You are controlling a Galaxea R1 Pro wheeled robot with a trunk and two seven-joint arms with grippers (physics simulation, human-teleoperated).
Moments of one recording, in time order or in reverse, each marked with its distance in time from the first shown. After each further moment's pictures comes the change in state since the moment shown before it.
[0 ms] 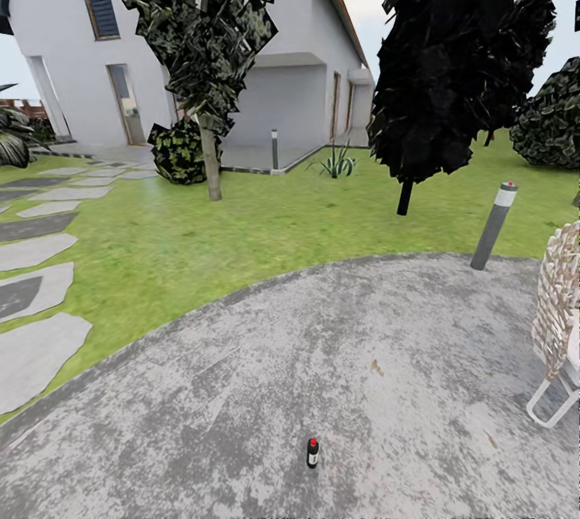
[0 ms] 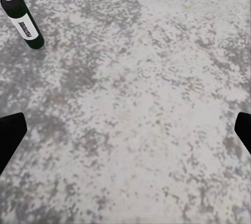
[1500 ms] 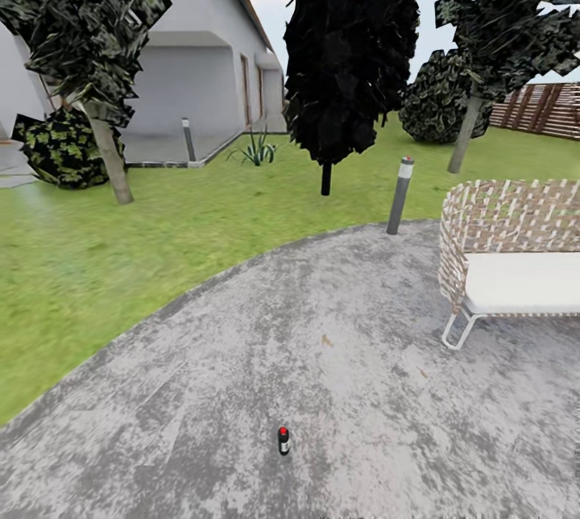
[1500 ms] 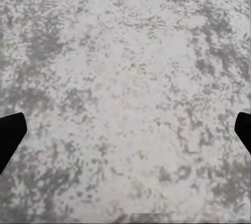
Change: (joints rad) left arm 0.000 0.000 0.002 0.000 0.000 -0.001 0.000; right arm 0.000 0.001 0.000 0.000 -0.001 0.000 0.001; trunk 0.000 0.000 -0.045
